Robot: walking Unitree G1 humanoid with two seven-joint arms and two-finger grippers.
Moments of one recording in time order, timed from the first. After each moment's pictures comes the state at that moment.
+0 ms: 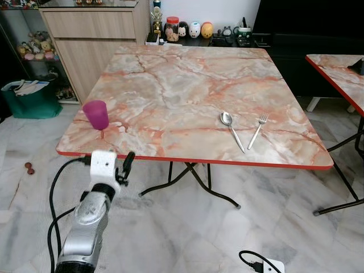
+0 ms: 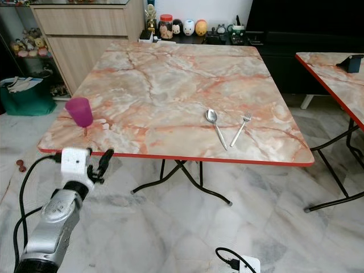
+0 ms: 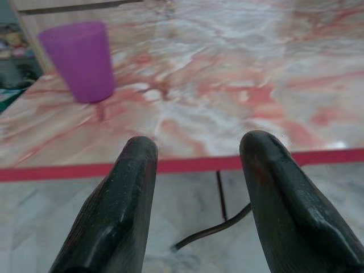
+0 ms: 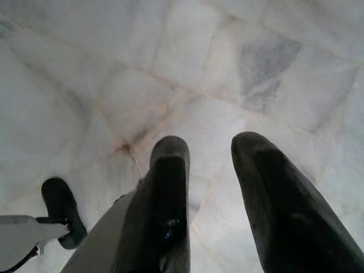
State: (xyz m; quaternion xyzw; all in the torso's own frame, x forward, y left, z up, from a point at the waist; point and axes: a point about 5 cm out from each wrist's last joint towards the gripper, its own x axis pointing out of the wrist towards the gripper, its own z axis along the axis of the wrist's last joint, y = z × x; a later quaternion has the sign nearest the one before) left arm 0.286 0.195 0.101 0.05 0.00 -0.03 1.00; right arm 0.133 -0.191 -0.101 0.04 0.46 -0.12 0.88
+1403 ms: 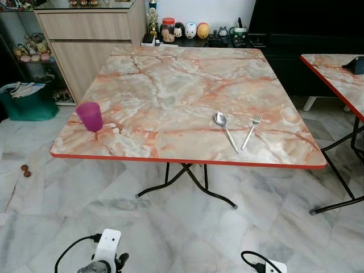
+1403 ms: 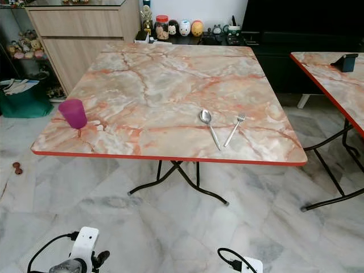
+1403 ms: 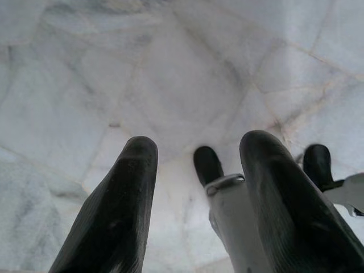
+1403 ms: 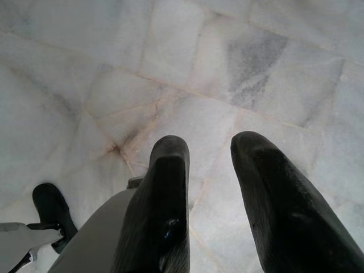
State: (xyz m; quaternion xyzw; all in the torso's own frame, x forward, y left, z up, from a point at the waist) left arm 0.206 0.201 -0.069 0.06 0.43 -0.05 0.90; right arm 0.130 -0.193 -0.102 0.04 0.46 -0.14 0.88
